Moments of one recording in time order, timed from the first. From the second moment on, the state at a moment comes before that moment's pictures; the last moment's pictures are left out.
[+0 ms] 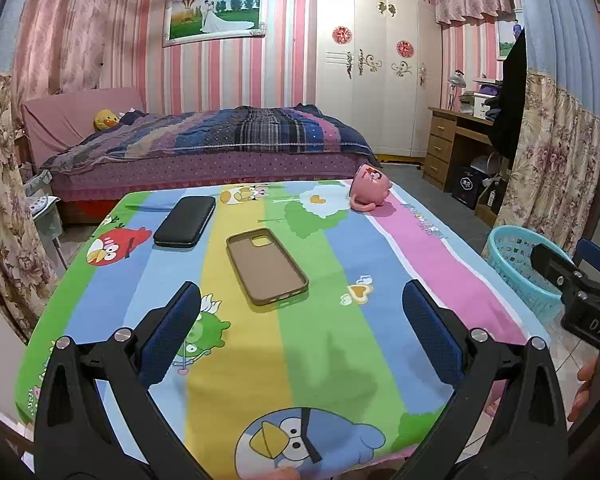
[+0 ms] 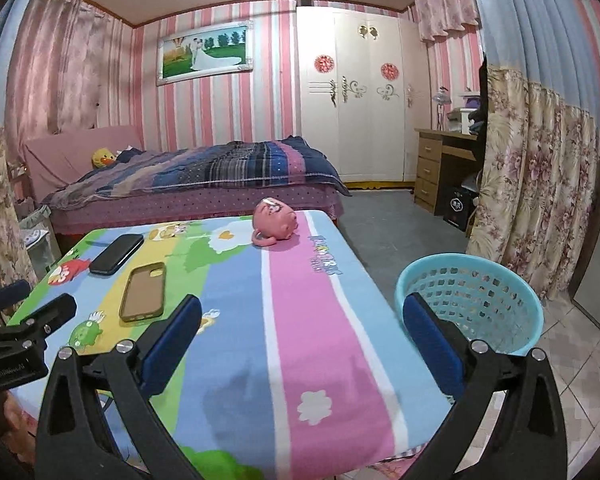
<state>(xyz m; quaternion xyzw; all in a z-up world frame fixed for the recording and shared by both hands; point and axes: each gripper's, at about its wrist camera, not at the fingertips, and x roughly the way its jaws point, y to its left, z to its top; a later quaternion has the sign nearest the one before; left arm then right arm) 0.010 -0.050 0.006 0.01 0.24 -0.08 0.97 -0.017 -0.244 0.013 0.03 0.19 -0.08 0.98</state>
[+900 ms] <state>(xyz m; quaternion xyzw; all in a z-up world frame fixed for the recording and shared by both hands) 0.013 -0.035 0.002 0.00 0.22 -0.06 0.97 -0.017 -0.232 0.015 0.01 0.18 -0.07 0.98</state>
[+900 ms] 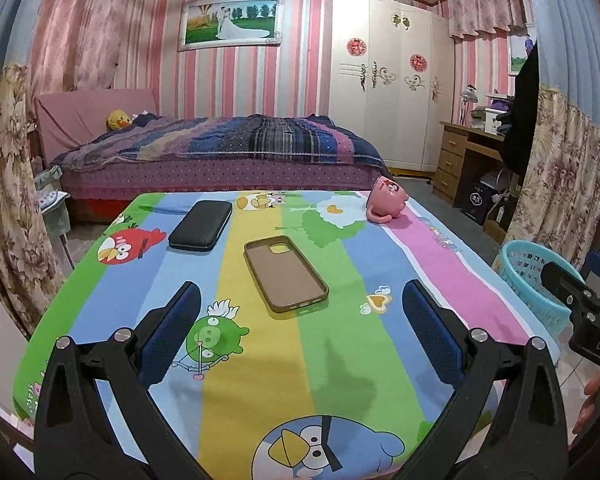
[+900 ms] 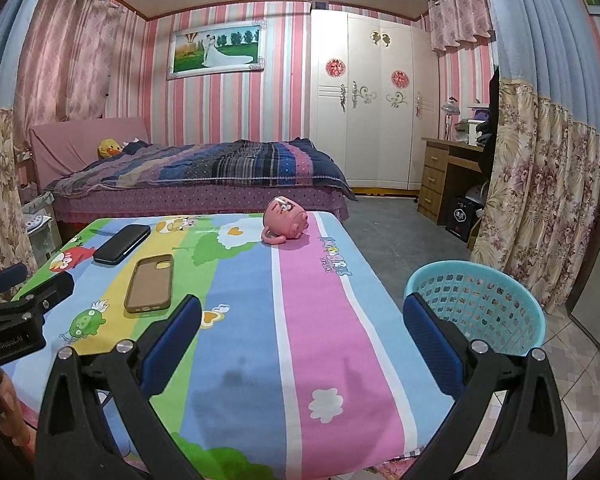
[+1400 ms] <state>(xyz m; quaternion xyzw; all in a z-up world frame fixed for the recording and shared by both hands) 0.010 -0.040 0.003 0.01 0.21 -0.06 0.98 -0.018 -0.233 0.014 0.01 0.18 -0.08 0.98</state>
